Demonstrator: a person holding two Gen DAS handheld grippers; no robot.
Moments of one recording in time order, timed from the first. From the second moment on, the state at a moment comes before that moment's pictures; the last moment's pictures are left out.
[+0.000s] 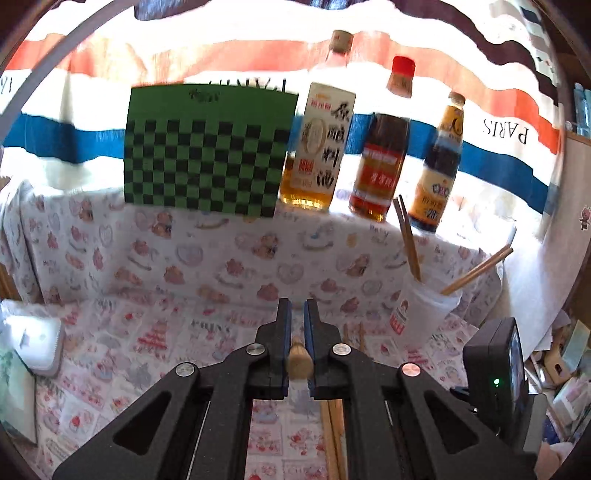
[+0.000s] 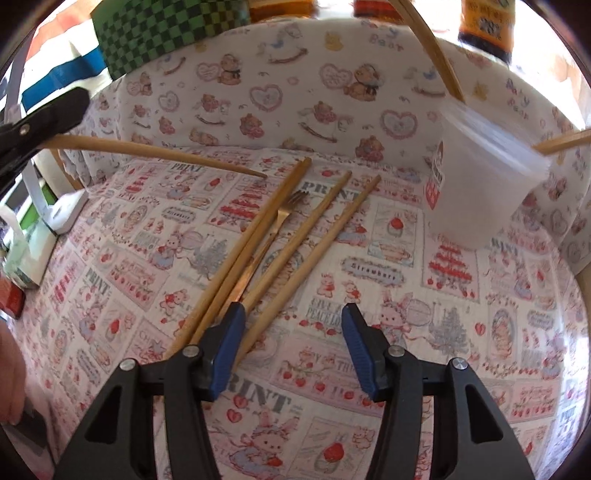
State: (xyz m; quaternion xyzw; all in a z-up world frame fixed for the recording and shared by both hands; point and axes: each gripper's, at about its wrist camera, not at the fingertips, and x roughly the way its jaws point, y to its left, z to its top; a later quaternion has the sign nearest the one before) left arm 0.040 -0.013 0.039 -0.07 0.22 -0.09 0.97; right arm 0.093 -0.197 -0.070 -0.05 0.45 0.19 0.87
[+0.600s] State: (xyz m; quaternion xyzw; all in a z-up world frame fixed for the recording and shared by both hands) left arm 0.039 0.000 0.040 -0.09 0.21 -0.05 0.97; right arm 0.087 -0.192 -0.069 -0.10 0.44 0.17 0.88
